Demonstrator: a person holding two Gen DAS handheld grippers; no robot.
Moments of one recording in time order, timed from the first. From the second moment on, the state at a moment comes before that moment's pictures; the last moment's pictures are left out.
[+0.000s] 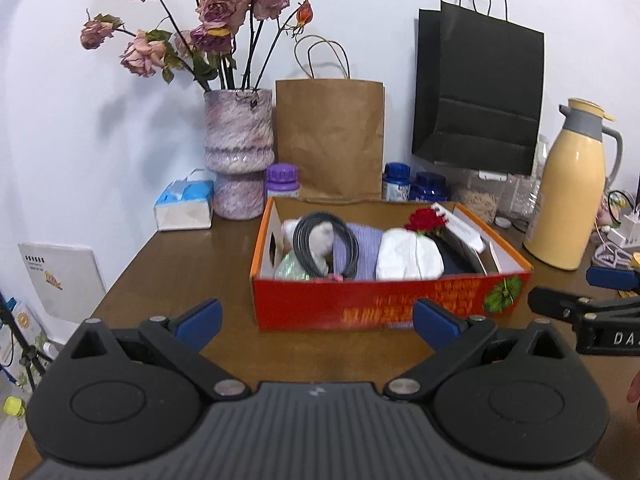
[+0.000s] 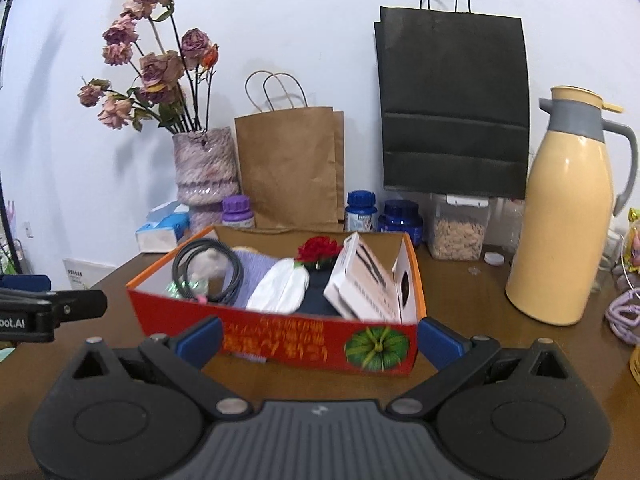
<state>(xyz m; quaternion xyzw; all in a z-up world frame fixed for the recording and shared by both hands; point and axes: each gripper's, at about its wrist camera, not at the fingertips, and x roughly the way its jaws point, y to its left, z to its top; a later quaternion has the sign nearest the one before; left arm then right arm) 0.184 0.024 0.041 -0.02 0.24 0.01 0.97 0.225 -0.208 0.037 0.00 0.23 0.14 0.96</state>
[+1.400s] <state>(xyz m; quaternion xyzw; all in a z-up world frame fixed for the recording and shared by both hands) 0.109 0.019 0.032 -0.02 0.26 0.01 0.97 0.141 -0.216 0.031 0.00 0.25 0.15 0.96</state>
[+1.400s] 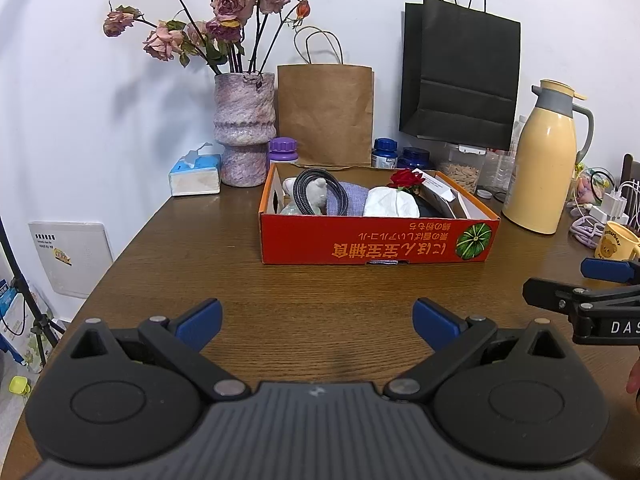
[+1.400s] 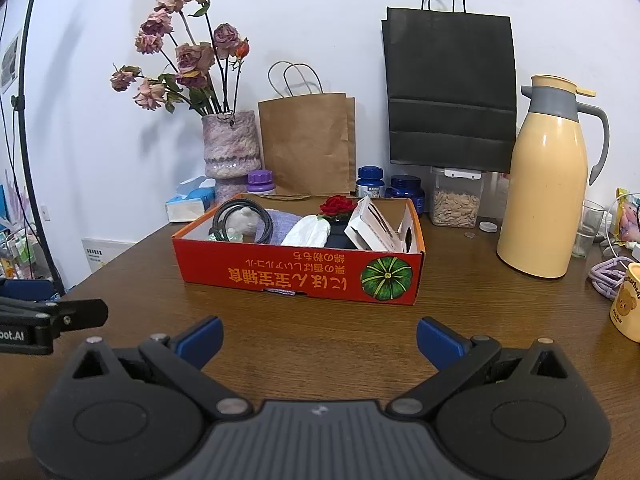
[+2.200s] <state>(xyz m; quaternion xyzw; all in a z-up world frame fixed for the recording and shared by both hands) 0.108 0.019 0.030 -0.02 0.27 0.01 0.96 0.139 -0.216 0.028 0.00 0.25 0.15 0.96</state>
